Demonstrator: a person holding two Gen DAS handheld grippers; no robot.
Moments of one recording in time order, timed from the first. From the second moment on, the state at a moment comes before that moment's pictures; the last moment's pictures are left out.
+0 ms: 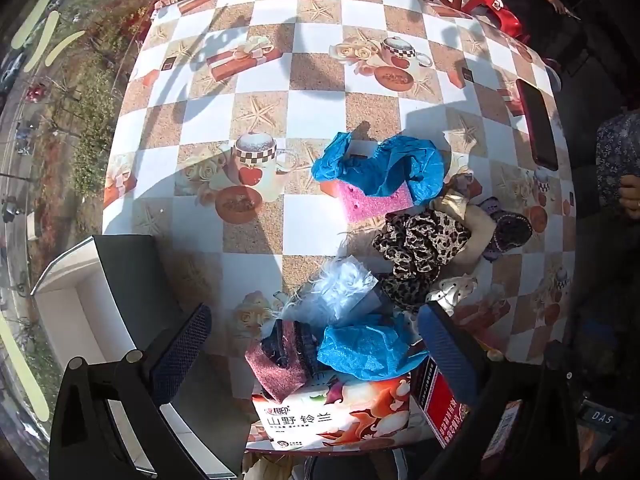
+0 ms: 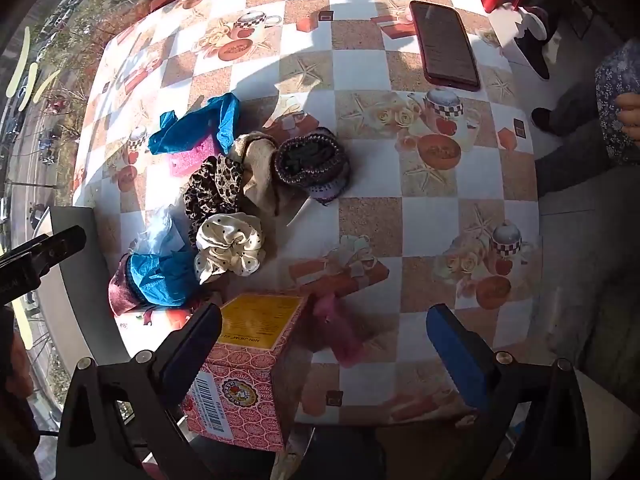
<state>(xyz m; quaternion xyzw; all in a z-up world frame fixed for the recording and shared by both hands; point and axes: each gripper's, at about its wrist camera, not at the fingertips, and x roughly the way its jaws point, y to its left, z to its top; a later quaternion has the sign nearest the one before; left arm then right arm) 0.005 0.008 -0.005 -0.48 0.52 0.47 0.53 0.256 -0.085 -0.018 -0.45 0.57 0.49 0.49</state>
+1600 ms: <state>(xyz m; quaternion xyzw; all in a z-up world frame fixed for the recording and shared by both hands) 0.024 0.142 -0.149 -0.43 0.45 0.56 0.55 0.300 -0.017 -0.143 -0.40 0.51 0.52 0.57</state>
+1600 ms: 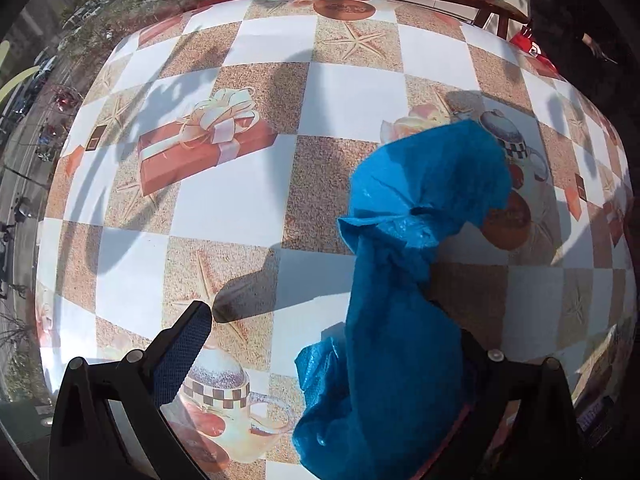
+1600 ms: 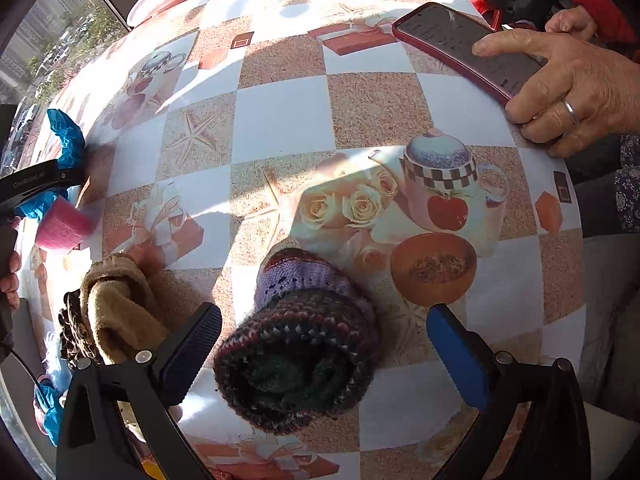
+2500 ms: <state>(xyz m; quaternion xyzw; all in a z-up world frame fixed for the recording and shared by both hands) 0.017 0.076 -0.133 -0.30 0.34 0.61 0.65 0.283 -0.097 -0.146 -0.29 0.35 0.59 0.67</state>
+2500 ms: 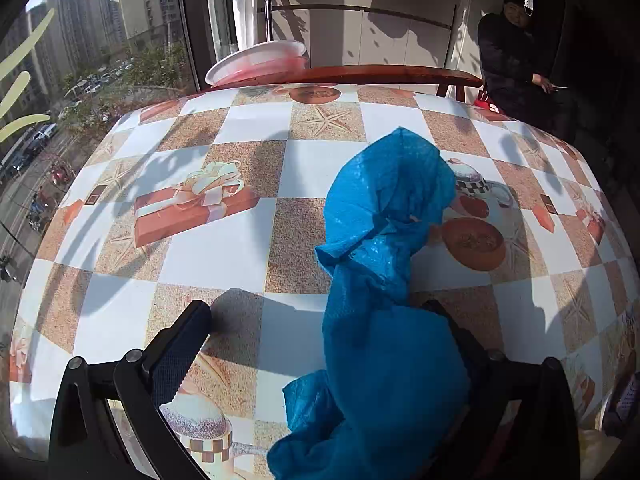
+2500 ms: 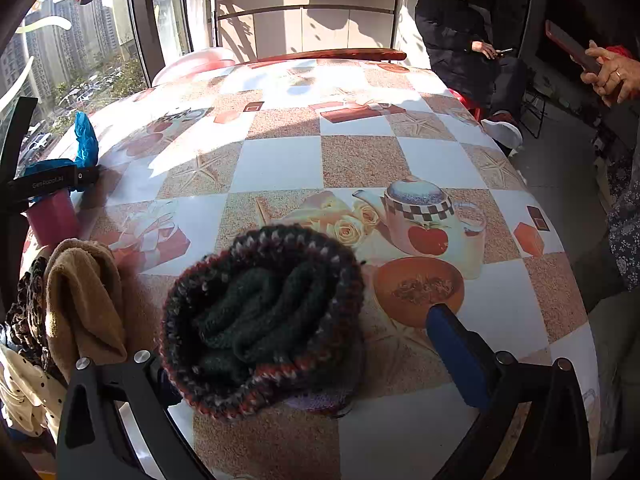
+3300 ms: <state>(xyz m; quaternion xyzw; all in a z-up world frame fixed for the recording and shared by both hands) 0.016 0.073 -0.131 -0.30 0.34 0.61 0.65 0.283 -0.096 -0.145 -0.30 0.35 0.59 0.67</state>
